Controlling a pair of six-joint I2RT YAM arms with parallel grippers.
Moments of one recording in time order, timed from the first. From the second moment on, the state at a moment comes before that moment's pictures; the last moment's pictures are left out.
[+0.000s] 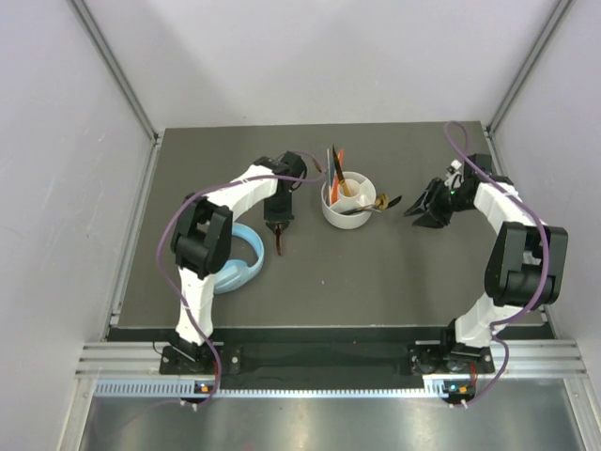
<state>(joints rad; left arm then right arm) -0.50 2.11 1.68 -1.02 -0.15 -0.52 -0.13 1.66 1.16 -0.69 -0.62 0.47</state>
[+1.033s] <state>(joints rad) -0.54 1.83 1.78 -0.85 -0.18 -0.49 -0.02 1.71 1.26 -0.68 -0.57 0.48</state>
